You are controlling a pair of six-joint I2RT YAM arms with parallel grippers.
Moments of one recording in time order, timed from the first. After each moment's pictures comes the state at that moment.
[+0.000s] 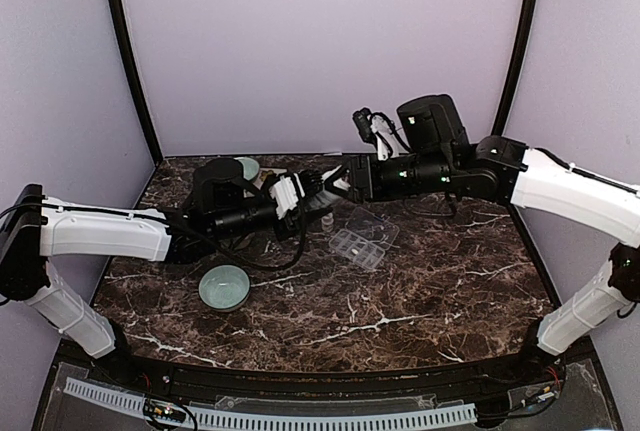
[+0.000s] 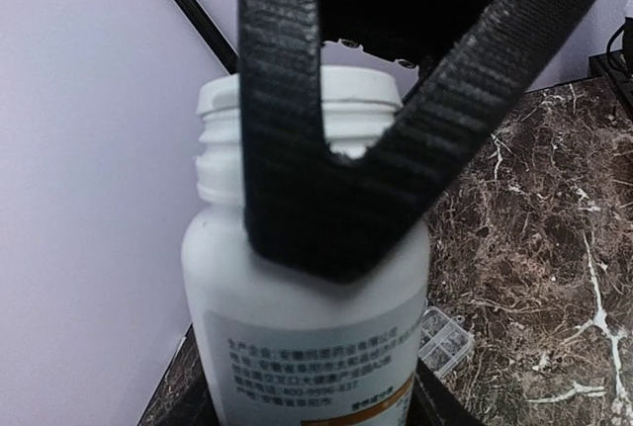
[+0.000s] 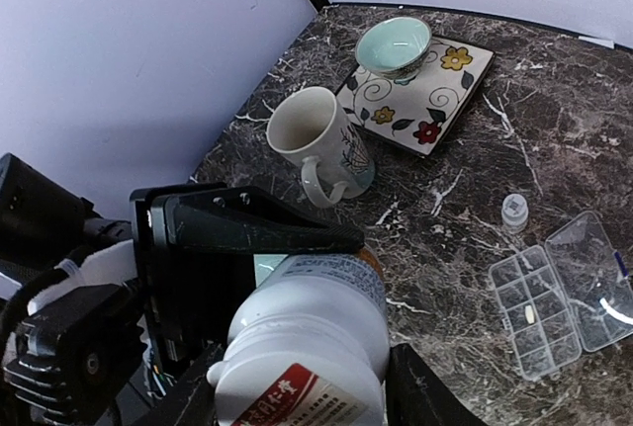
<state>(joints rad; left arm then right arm) -0.91 1.49 0.90 0.45 0.13 0.58 0.96 1.43 1.36 -0.42 -0.11 0.55</state>
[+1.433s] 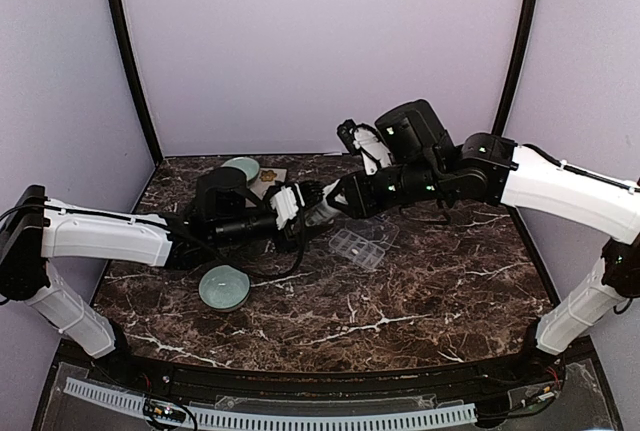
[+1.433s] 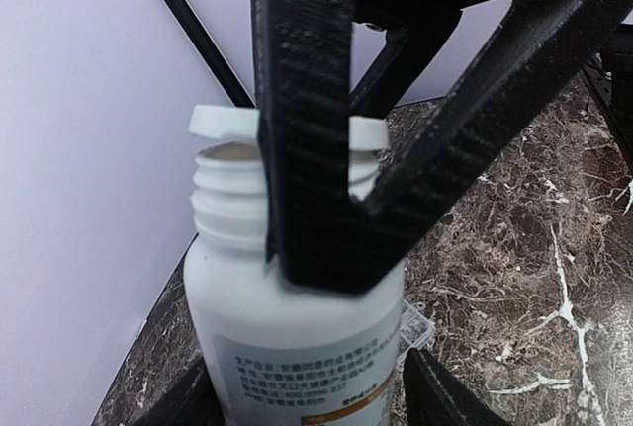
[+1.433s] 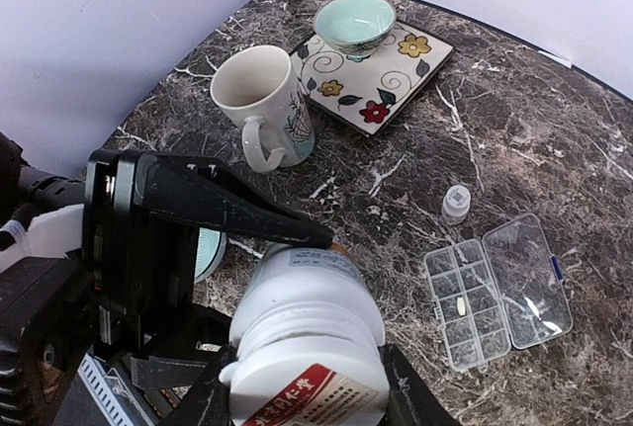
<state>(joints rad) -0.92 1.49 0.86 0.43 0.16 0.50 1.03 1.49 1.44 -0.59 0.08 0.37</state>
